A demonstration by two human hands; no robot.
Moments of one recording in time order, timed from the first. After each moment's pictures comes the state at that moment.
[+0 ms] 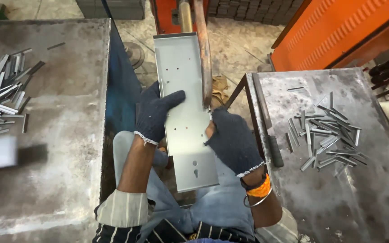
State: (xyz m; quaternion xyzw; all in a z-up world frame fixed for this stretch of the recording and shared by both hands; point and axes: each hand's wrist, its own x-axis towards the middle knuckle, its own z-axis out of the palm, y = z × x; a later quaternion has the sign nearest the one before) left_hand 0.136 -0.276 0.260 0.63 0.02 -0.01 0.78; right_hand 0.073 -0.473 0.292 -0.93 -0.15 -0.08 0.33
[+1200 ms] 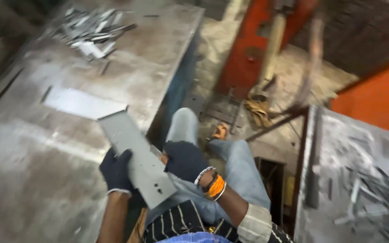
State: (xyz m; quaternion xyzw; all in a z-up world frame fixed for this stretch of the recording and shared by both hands) left_hand -0.120 -0.094 0.047 0.58 0.44 0.29 0.62; right_hand 0.008 -0.287 0.163 -0.84 -0.45 0.10 0.28
